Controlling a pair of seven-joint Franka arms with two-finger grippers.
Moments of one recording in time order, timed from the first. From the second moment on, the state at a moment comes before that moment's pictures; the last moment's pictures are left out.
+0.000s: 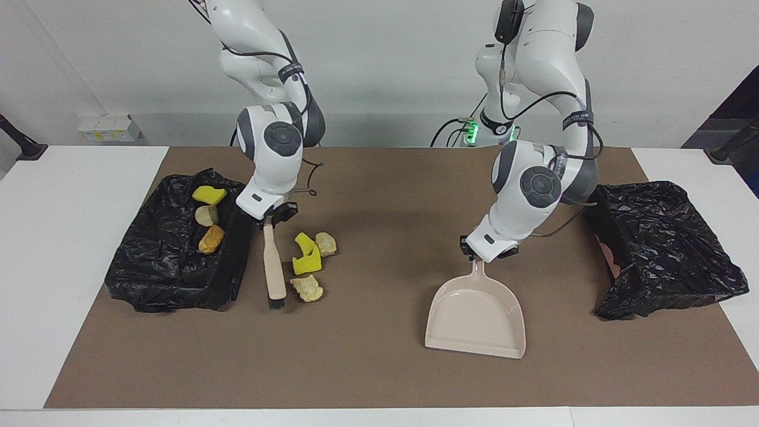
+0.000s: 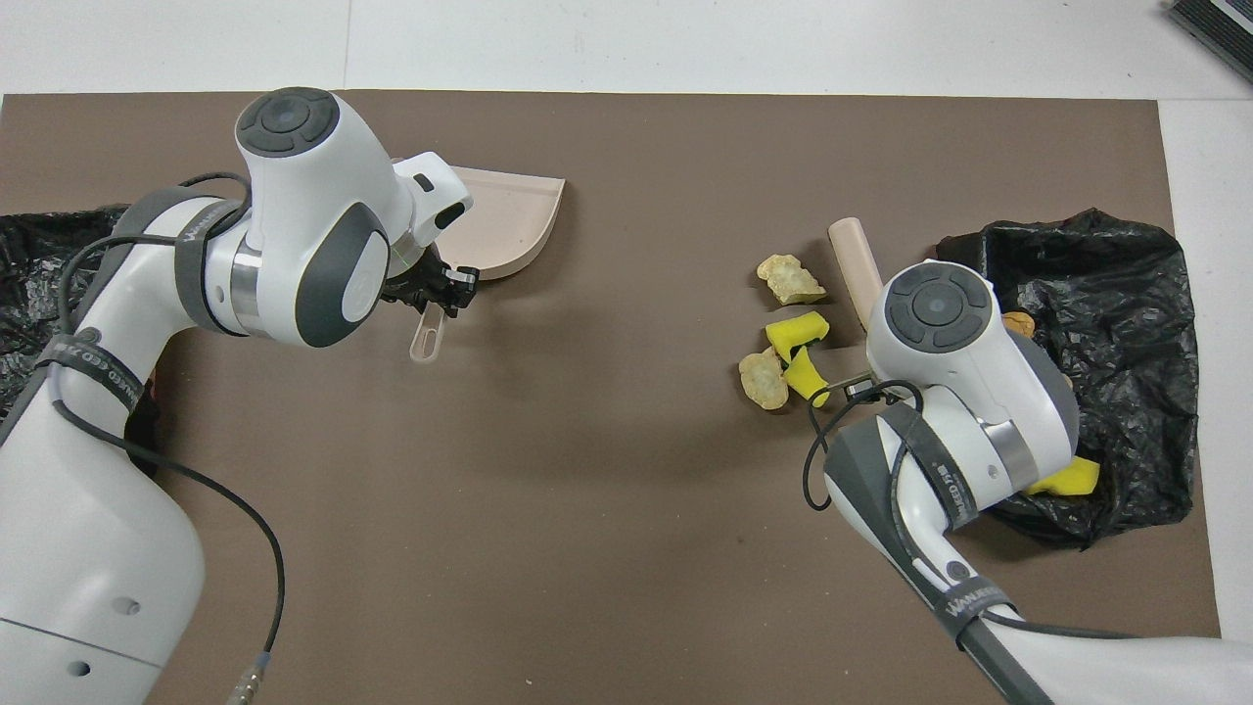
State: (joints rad) left arm -0.34 0.48 0.01 -1.51 -0.12 1.86 -0.12; right arm 0.06 0.17 0.19 -2.04 -0.37 2.02 0.20
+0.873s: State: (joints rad) left arm -0.30 0.46 -0.01 -1.50 -0.22 1.83 -0.05; right arm 0.14 0.15 0.26 -2.13 -0.12 2.00 0.24
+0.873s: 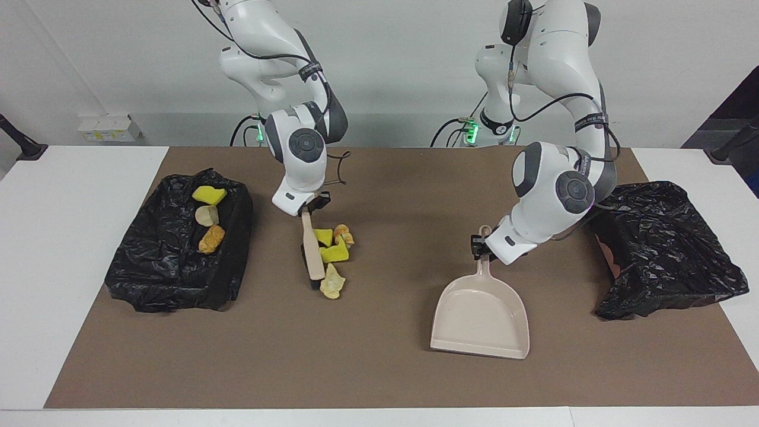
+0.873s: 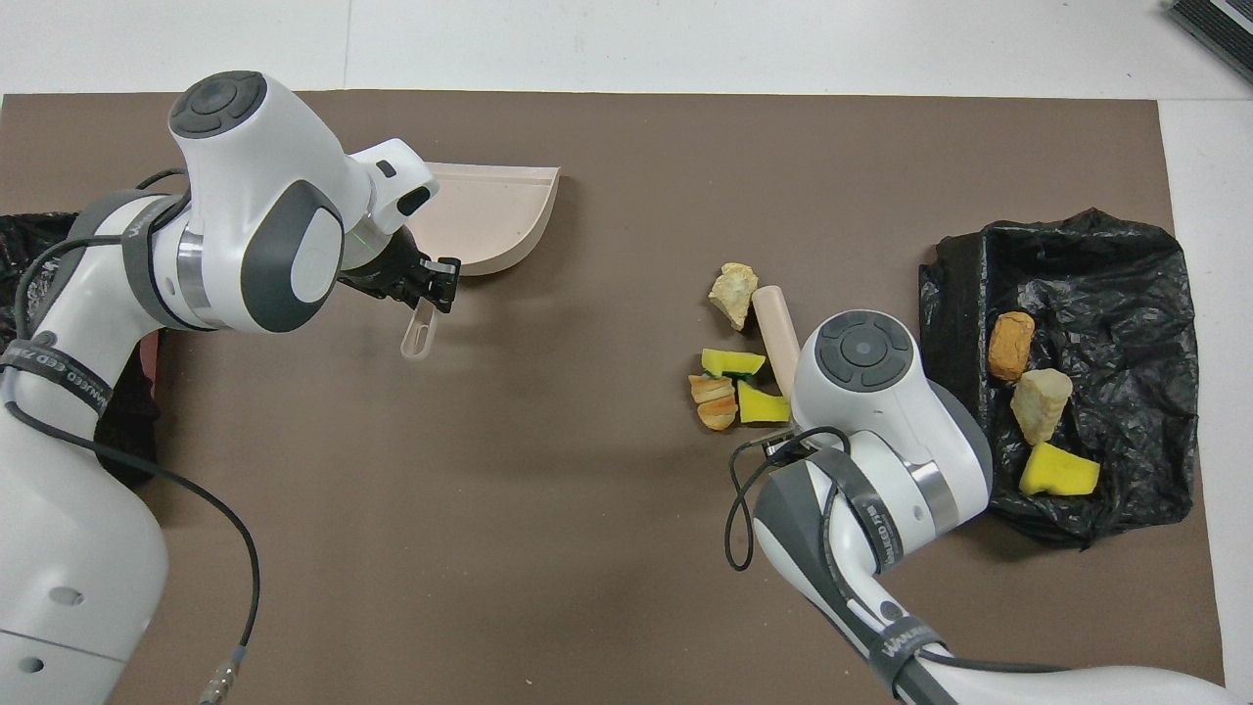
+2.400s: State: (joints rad) left arm -0.42 0.21 -0.01 -1.85 0.07 2.02 1.02; right arm 0.13 -0.01 0.26 -2.36 -0.05 2.04 0.34
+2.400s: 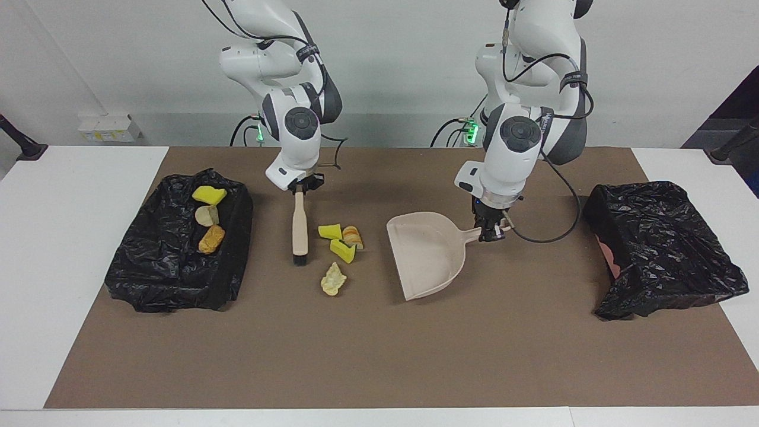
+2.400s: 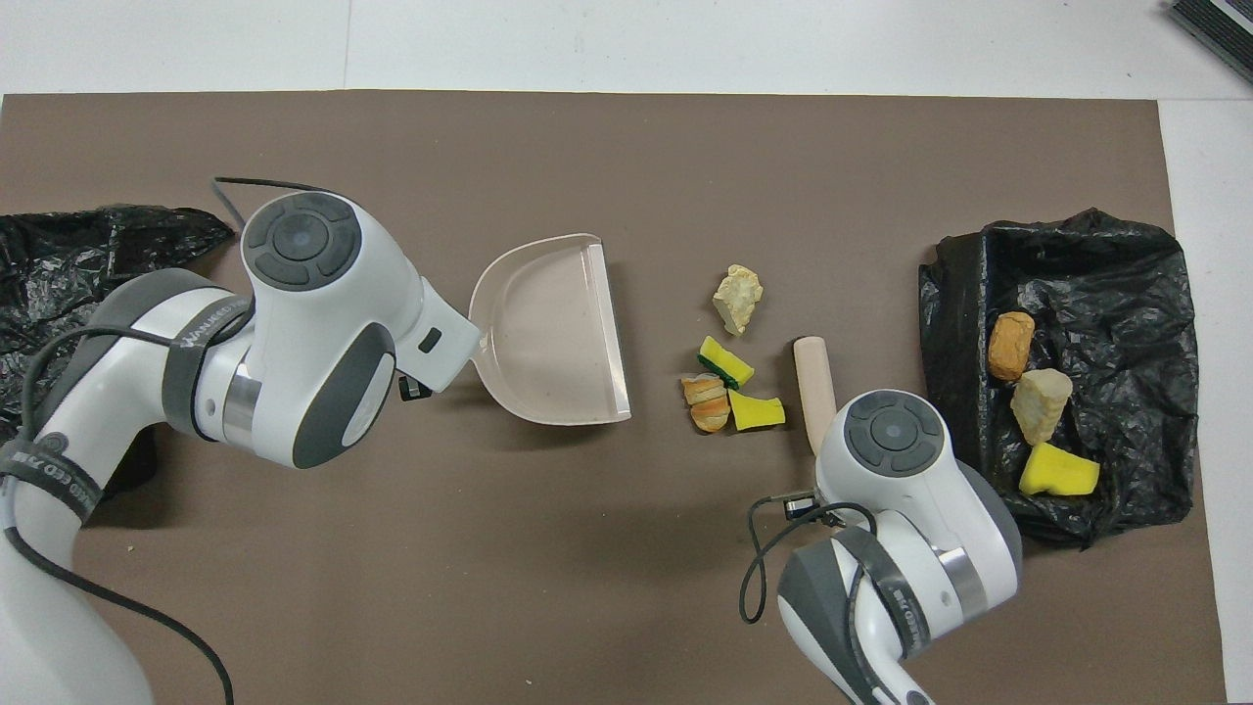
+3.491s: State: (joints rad) left arm -0.53 0.12 -0.01 -2.05 0.15 2.04 0.81; right arm 0.16 0.14 0.46 -2.14 0.44 2.06 0.26
